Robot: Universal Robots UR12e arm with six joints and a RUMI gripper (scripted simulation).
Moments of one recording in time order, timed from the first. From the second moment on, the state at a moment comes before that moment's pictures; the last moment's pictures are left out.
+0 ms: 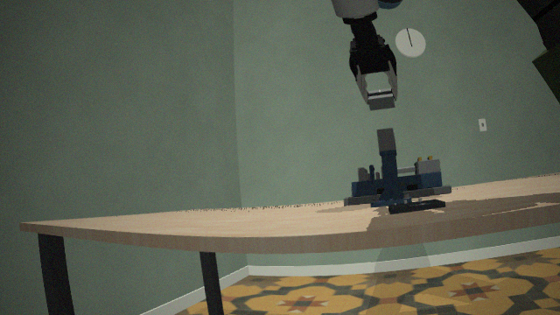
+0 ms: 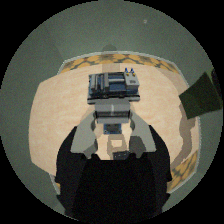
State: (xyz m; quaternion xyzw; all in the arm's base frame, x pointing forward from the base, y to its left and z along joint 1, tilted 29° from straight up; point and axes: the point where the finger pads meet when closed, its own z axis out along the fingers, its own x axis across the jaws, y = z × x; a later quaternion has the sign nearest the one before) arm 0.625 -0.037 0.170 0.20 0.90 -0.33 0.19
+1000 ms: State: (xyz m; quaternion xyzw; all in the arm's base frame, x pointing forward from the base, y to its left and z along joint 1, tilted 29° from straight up) arm 0.629 -0.037 0.162 0.20 0.90 -0.33 0.19
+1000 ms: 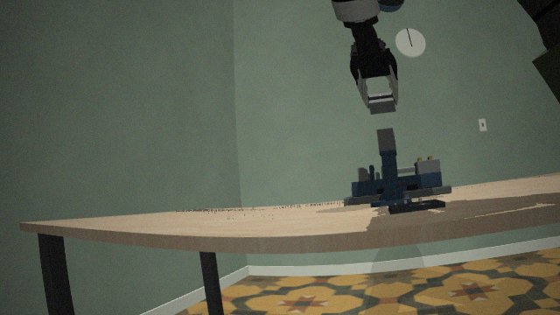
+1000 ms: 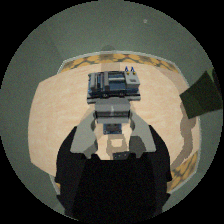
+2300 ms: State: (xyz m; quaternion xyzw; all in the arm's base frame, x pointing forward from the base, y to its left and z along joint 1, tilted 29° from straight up) arm 0.647 -0.036 0.130 0.20 0.90 -0.33 0.19
